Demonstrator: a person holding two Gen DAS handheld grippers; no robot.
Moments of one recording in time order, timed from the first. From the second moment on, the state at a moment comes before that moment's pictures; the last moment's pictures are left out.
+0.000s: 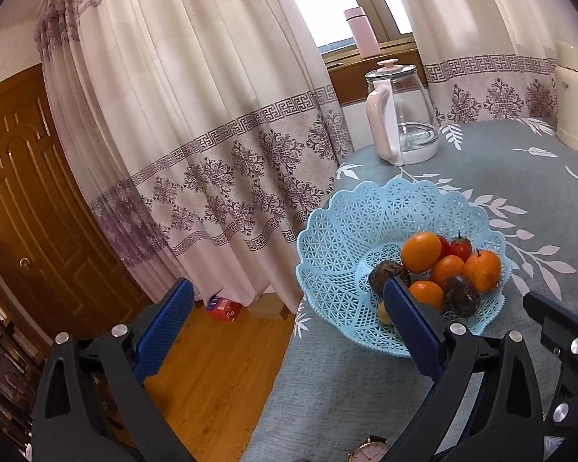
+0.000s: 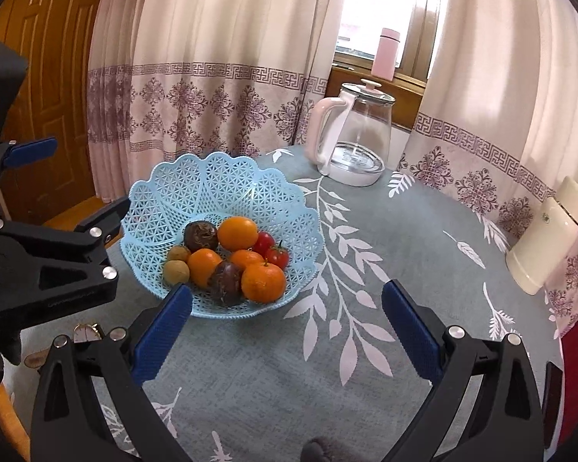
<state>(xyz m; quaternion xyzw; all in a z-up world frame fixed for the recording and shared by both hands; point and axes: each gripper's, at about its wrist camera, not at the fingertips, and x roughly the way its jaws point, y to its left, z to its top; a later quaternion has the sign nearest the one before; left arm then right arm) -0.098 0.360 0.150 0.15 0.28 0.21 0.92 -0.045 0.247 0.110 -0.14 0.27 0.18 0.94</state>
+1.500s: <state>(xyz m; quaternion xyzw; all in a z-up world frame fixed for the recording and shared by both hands) -0.095 0.363 0.143 0.16 0.28 0.21 0.92 -0.042 0.269 0.106 -0.18 0.27 0.17 0.93</state>
